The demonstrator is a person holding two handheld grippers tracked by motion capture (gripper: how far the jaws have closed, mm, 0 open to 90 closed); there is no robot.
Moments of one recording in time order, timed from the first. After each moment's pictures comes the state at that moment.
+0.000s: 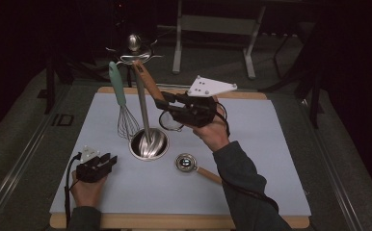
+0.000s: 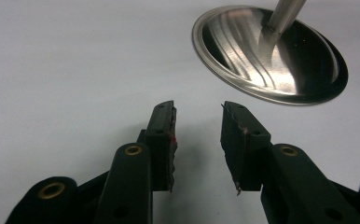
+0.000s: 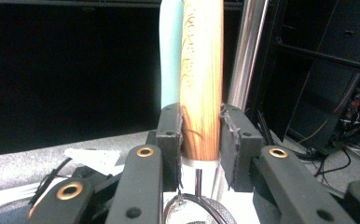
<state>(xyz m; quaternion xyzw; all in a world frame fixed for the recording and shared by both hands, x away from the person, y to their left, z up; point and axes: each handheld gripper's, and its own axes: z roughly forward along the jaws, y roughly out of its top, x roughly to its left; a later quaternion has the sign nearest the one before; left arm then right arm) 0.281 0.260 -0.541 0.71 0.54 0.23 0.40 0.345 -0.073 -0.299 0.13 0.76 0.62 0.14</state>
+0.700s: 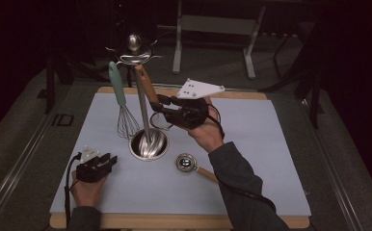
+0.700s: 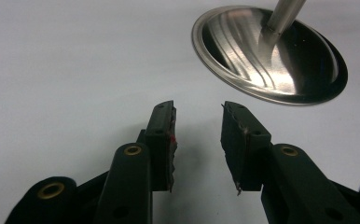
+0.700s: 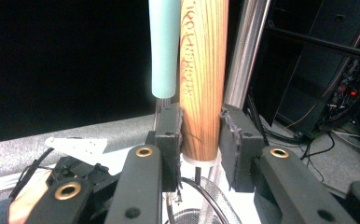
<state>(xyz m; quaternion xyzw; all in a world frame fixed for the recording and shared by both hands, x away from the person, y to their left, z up) 0.281 0.259 -0.541 0.71 0.54 0.23 0.41 0.347 -0.056 -0.309 0.15 0.78 0.59 0.16</state>
